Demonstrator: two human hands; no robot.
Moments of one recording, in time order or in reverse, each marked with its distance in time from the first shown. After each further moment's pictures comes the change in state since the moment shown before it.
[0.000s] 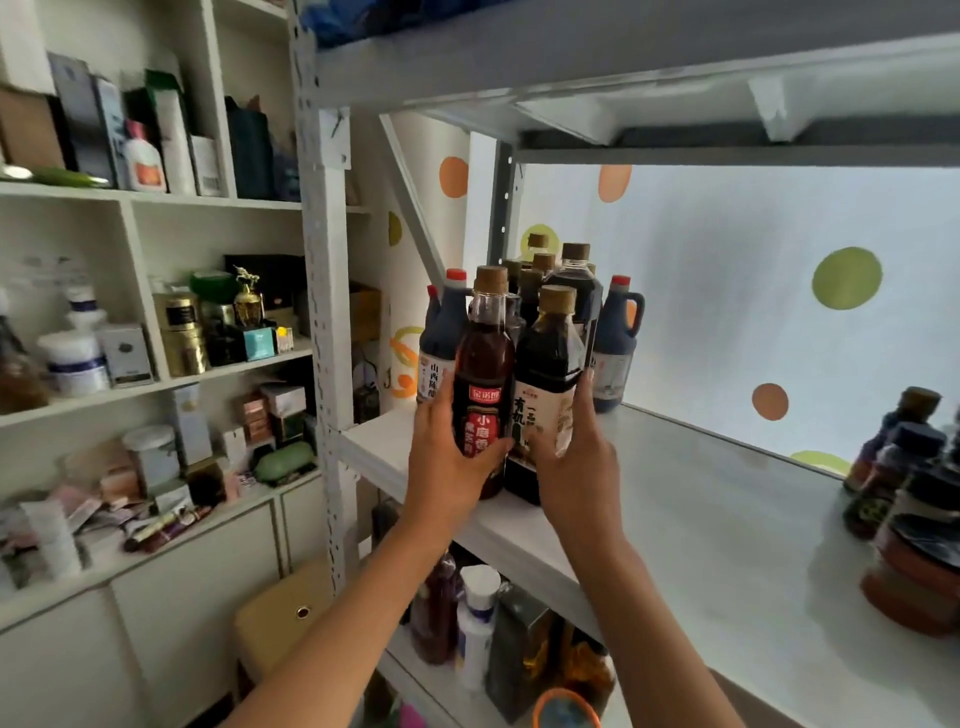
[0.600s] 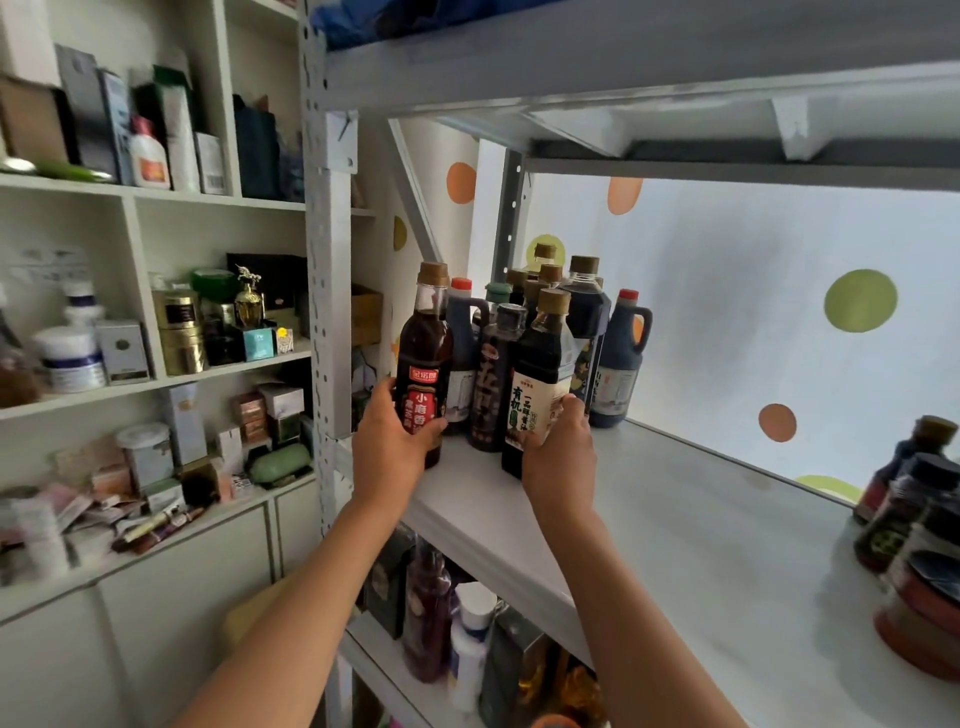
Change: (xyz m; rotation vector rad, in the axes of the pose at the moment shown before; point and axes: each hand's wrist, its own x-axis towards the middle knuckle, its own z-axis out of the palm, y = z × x) left_hand 0.049 -0.044 -0.026 0.157 0.203 -0.026; right_hand 0.047 0.010 0.034 -0.164 0.036 0.136
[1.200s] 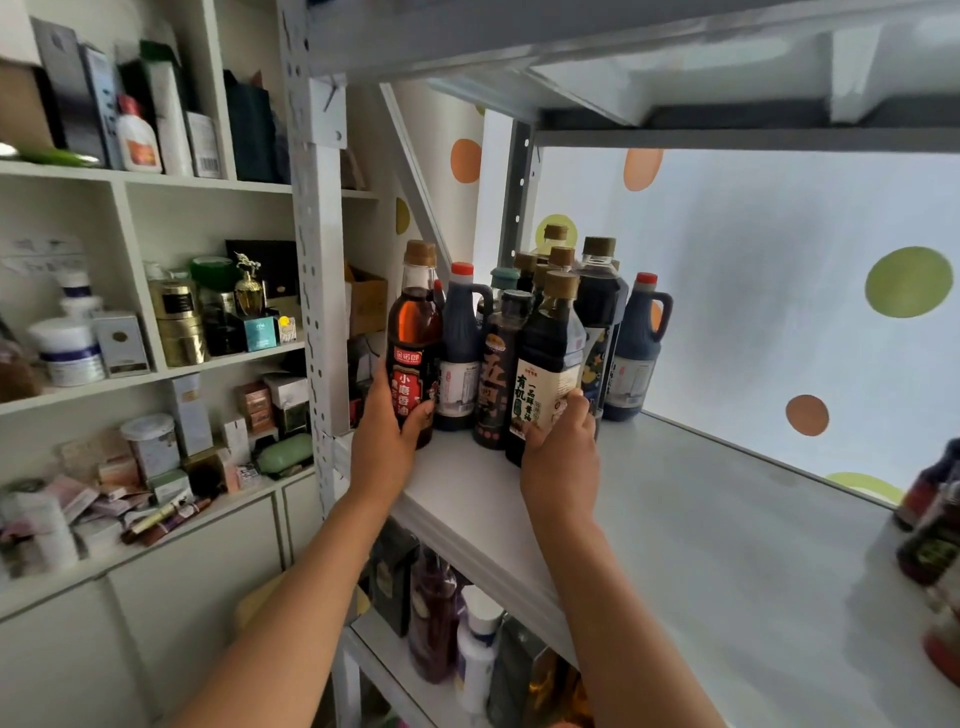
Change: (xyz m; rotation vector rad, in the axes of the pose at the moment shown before) left_hand 0.021 -0.035 0.016 -0.035 -0.094 0.004; right_hand 0.008 0.006 0.020 -0.036 0.026 0.016
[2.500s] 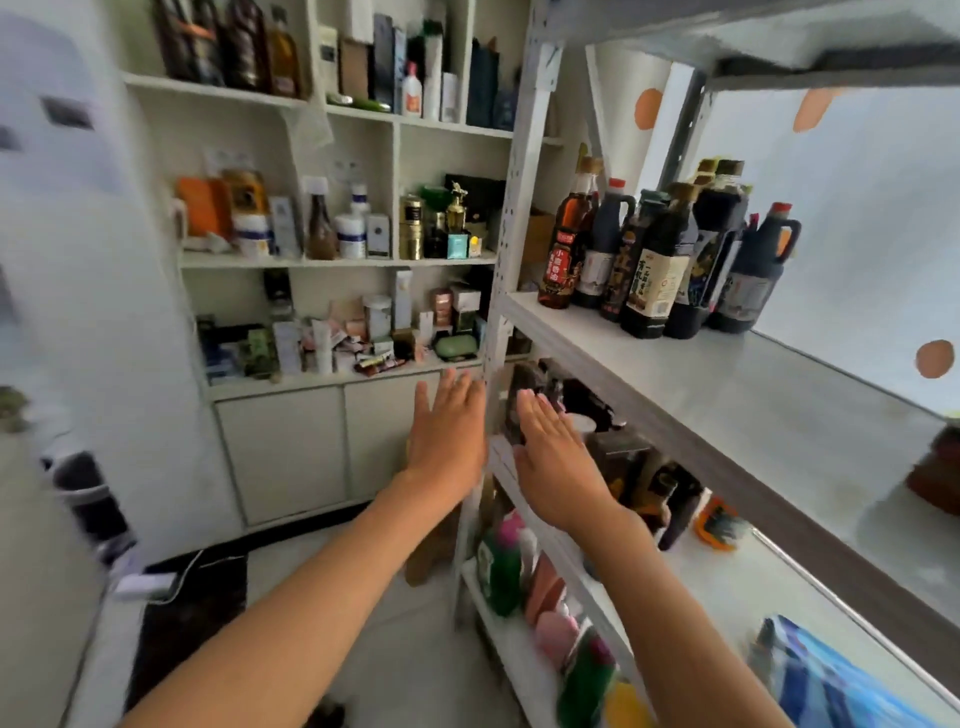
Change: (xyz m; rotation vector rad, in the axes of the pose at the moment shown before) left_hand -0.295 0.115 -0.121 1.019 -0.213 -0.133; right_hand -0.241 0.025 -0.115 -0.331 -0.823 -0.748
